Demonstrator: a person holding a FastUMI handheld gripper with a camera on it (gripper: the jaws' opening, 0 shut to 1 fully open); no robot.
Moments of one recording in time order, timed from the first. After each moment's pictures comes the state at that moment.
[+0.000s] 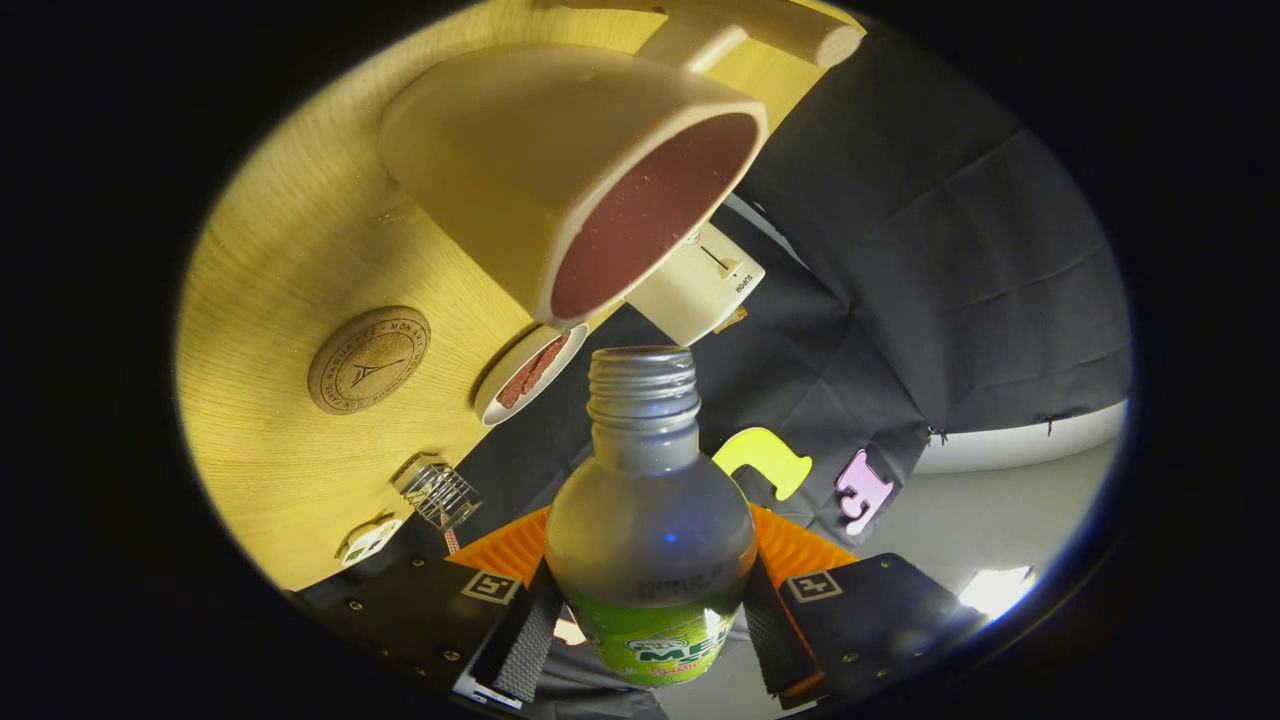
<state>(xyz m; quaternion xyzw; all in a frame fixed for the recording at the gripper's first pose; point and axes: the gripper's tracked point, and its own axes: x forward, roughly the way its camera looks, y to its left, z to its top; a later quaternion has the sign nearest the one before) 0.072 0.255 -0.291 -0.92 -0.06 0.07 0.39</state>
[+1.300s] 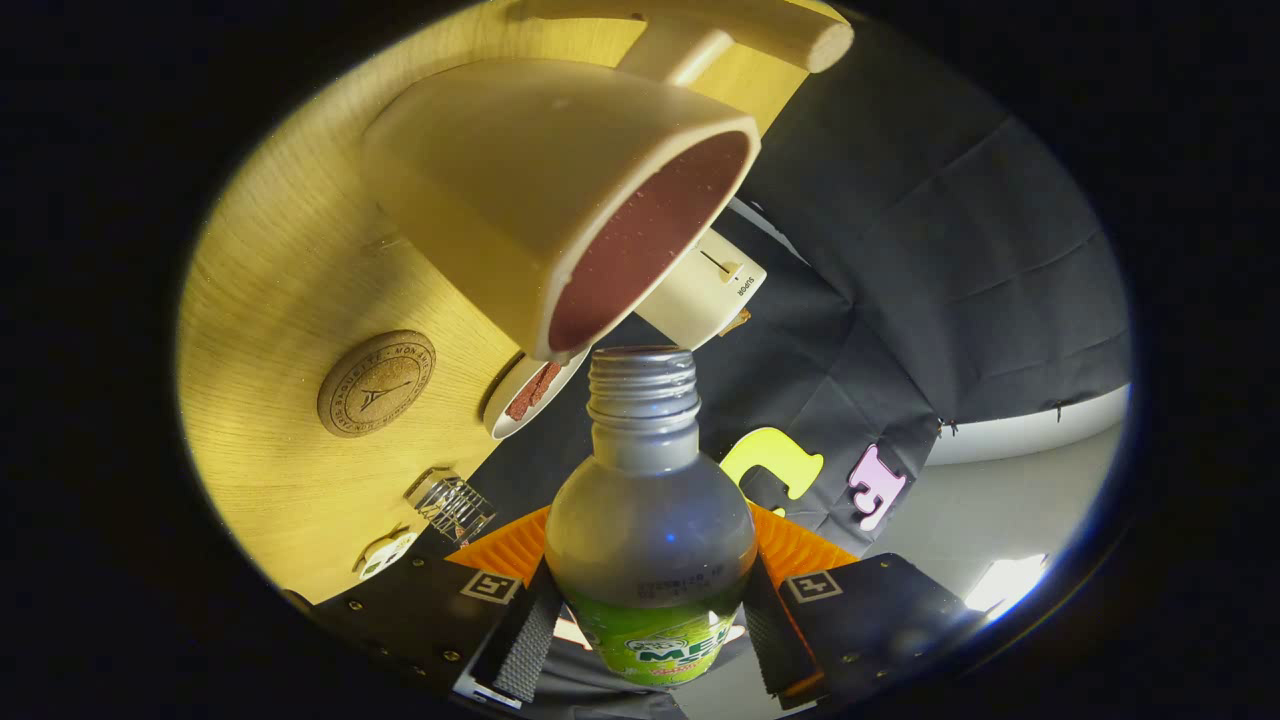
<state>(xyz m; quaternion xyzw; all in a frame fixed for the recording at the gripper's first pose) 0.067 0.258 -0.295 -0.90 -0.05 0.09 0.42</state>
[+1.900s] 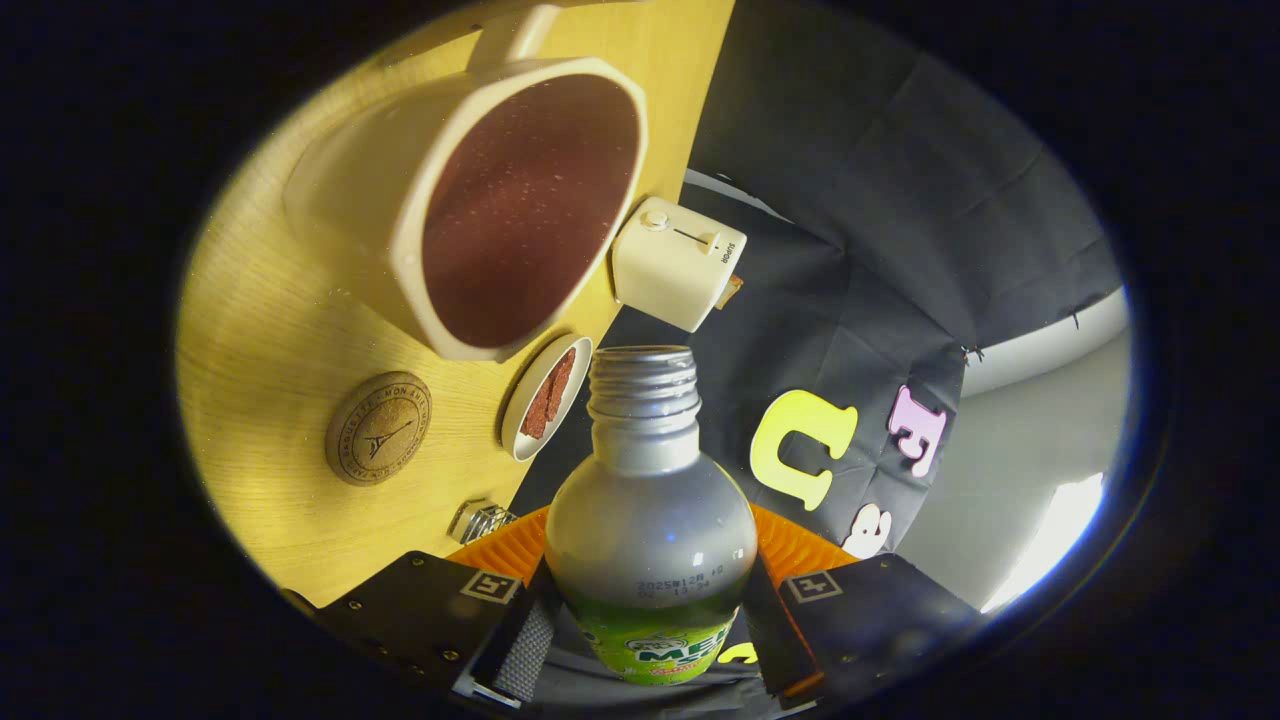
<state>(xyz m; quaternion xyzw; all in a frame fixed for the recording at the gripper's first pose) 0.077 0.248 -0.292 -0.84 -0.01 0.10 0.53</state>
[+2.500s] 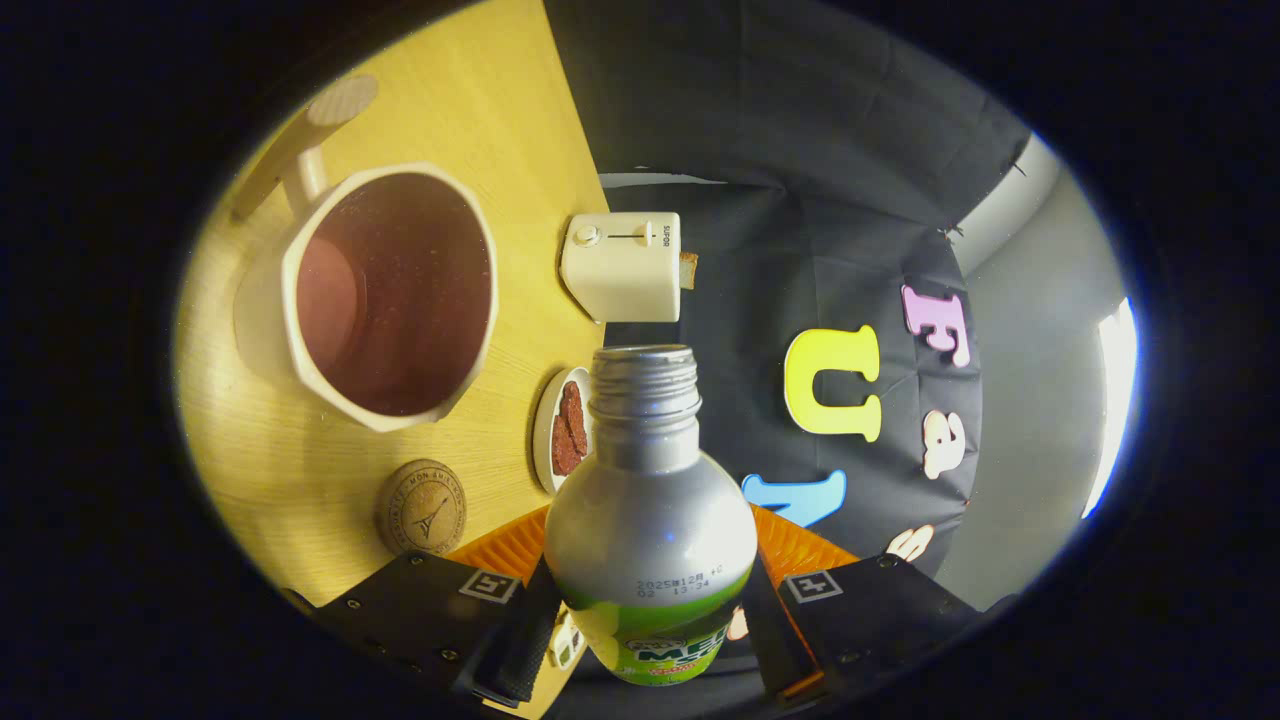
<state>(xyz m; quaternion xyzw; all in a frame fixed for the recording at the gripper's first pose) 0.074 0.243 -0.300 -0.71 0.04 0.12 0.69</state>
